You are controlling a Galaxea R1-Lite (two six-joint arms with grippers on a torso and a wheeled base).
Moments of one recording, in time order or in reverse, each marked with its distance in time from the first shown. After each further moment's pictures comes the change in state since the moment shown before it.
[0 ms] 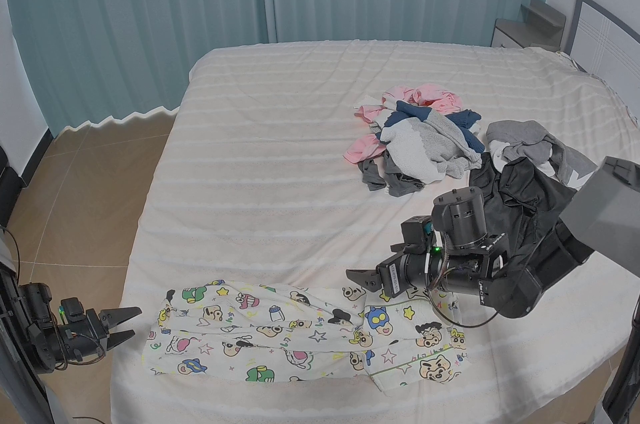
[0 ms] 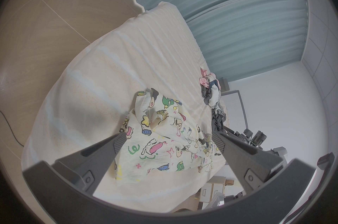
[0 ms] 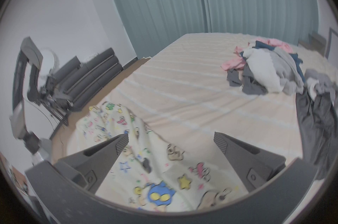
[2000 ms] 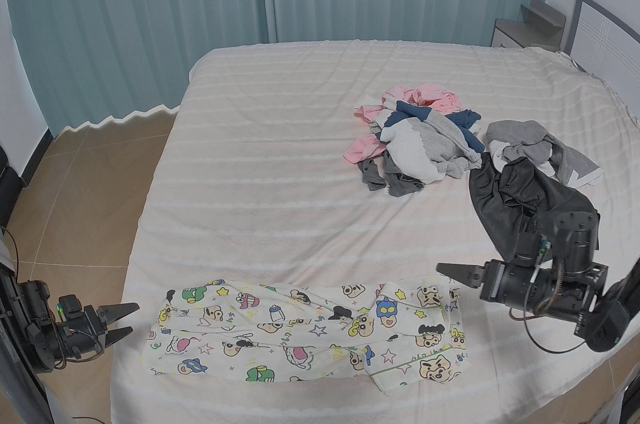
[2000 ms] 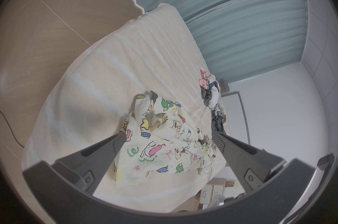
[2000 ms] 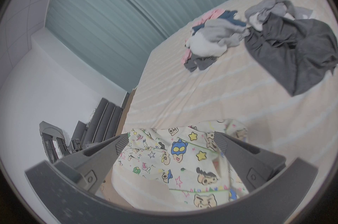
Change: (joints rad) left arm -0.001 -0.015 0.000 -0.018 0.009 -0.030; right arm -0.206 -0.314 0.562 -0.351 0.126 0.512
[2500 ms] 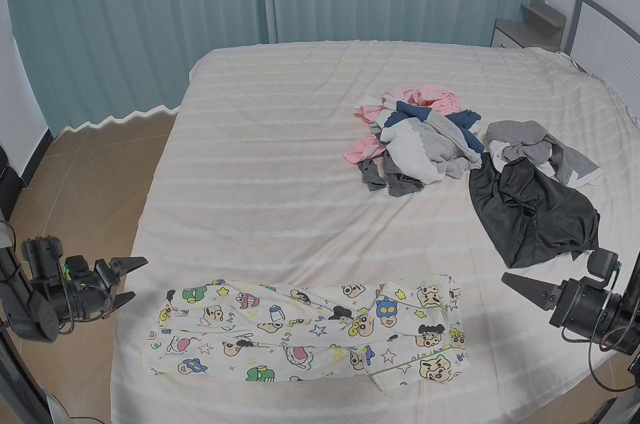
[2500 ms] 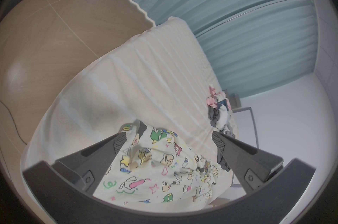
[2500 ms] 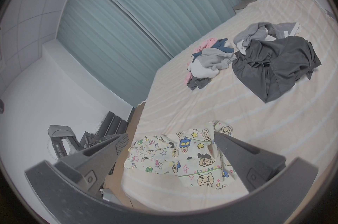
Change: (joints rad) left arm -0.224 -0.208 -0.239 0.253 0.342 -0.299; right arm -0.026 -0.476 0.256 0.051 -0.033 0.034
